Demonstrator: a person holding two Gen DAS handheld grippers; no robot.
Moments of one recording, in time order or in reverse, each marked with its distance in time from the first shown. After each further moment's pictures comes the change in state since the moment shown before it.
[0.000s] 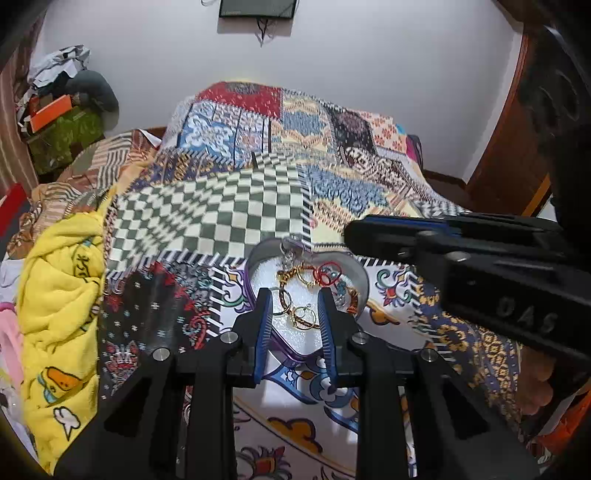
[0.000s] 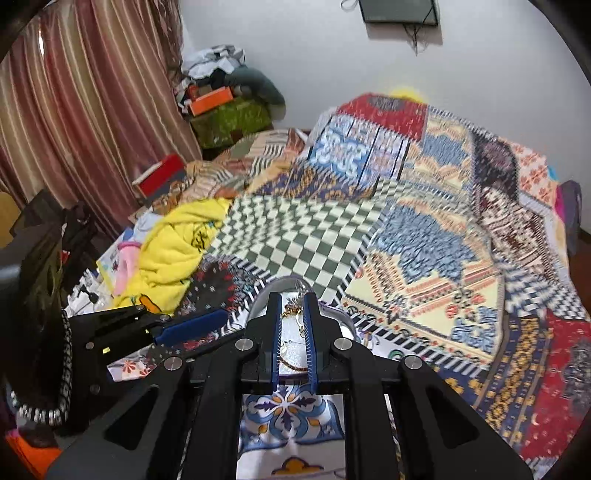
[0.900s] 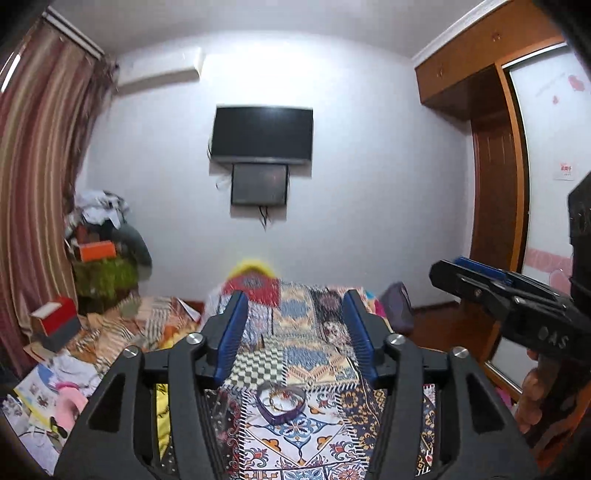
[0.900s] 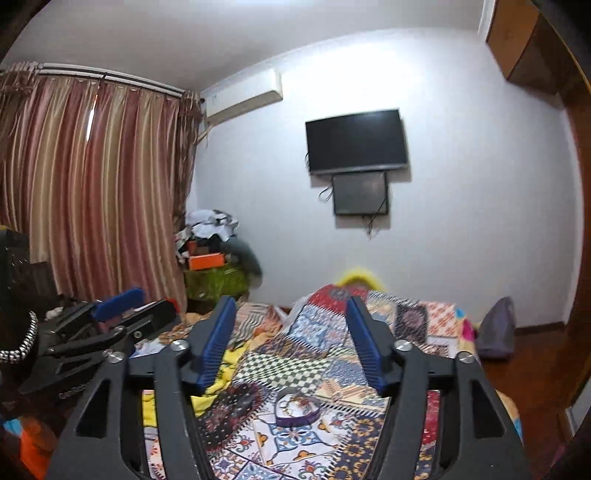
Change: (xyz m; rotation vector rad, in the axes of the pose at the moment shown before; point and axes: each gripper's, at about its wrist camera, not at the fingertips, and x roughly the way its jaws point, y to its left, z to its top) left arm -0.319 -0.104 -0.028 0.080 -0.688 0.079; right arm -0.262 0.111 -0.054 -0.093 -0.679 -0.221
